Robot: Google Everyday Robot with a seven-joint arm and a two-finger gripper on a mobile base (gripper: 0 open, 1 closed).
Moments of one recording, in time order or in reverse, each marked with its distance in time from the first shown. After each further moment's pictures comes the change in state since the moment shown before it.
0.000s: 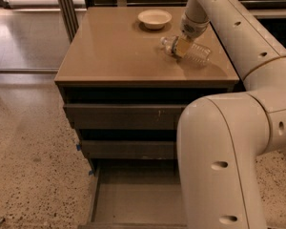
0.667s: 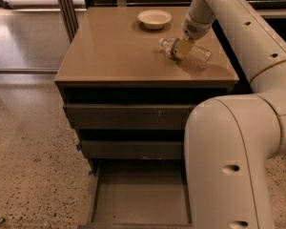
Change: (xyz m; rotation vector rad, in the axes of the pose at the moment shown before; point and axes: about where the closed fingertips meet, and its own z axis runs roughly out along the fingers) arm 0.004 0.014 -0.009 -0.067 -0.048 -0.004
